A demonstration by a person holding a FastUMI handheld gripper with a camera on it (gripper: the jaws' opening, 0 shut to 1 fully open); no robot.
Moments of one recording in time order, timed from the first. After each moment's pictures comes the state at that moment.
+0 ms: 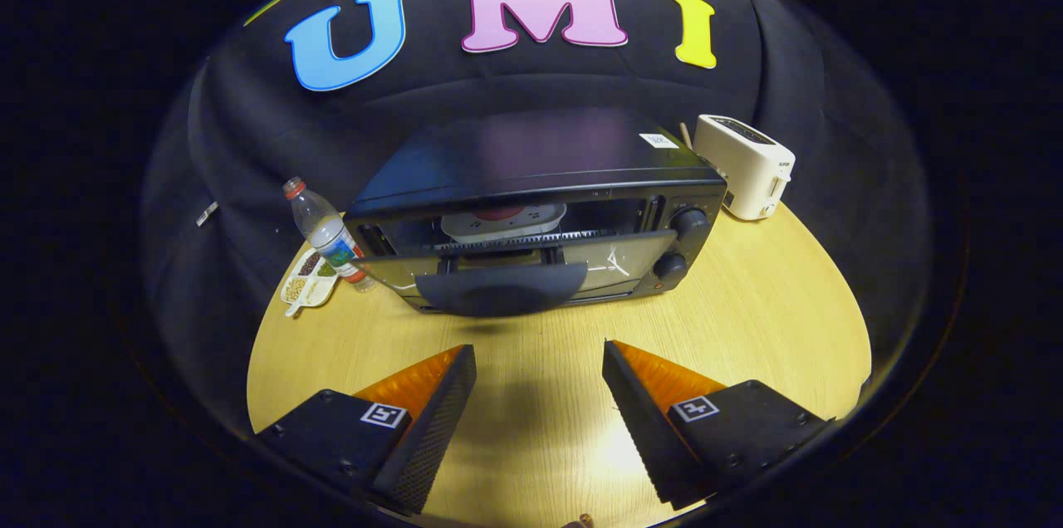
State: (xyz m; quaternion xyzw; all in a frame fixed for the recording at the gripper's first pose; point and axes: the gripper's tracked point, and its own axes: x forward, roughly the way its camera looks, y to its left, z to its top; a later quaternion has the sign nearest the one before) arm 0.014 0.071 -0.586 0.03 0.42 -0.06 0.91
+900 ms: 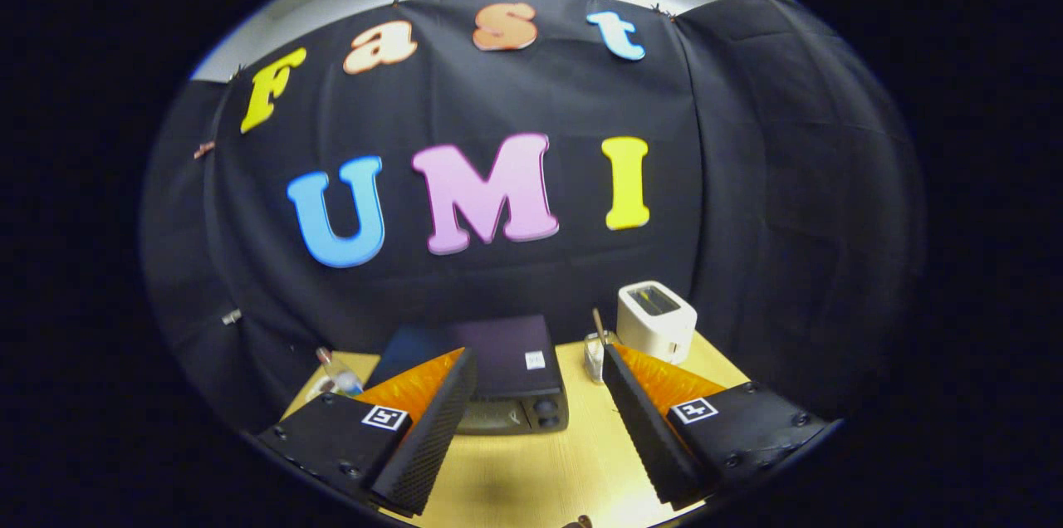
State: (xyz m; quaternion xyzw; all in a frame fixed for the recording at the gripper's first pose) arm 0.098 0.003 -0.415 0.05 0.14 -0.07 0.99
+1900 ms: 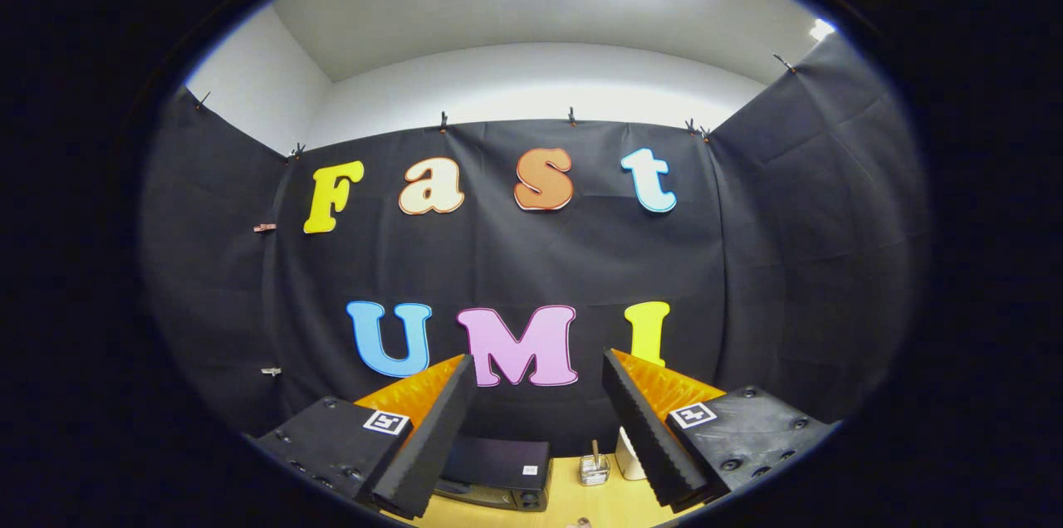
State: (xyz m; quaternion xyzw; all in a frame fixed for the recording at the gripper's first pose) arm 0.050 -0.069 0.013 0.01 -0.04 0.02 1.00
